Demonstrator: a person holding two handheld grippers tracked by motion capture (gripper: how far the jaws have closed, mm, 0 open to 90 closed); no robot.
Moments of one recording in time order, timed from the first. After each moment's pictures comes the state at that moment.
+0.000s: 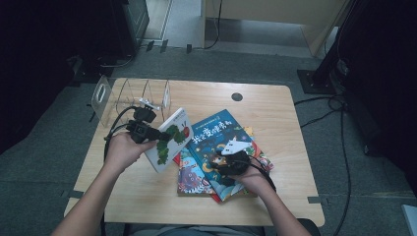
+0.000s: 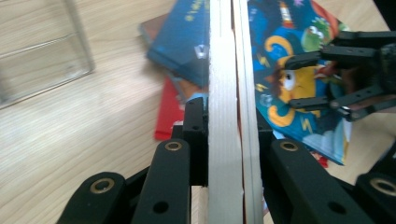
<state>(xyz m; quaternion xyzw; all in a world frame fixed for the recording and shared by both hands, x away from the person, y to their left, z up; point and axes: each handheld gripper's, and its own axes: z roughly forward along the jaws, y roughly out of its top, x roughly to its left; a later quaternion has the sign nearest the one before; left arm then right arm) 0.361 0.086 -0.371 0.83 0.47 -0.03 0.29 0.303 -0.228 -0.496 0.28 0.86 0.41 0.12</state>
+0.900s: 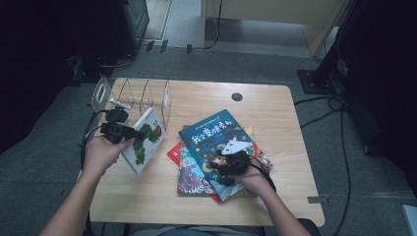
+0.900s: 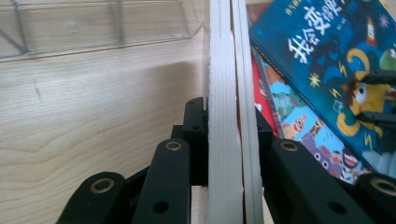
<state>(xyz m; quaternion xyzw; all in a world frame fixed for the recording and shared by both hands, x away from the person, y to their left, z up) 0.368 0.150 -0.386 0.77 0.58 0.00 0.26 0.304 -0.228 -0.497 0.28 0.86 0.41 0.12</state>
